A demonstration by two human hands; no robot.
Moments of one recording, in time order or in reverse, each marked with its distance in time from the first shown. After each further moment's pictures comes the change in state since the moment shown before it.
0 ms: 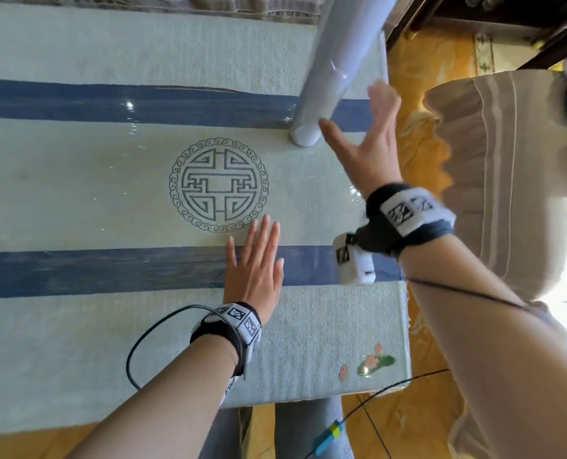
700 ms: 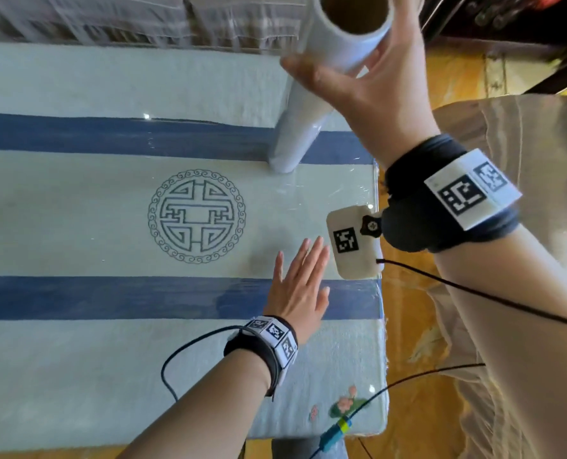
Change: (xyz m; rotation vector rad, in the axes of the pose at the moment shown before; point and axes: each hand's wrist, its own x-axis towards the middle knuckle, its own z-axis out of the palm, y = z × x) left_hand 0.022 -0.021 0.229 -0.135 -0.538 0.266; right_hand 0.035 0.180 0.131 0.172 -0.159 0.048
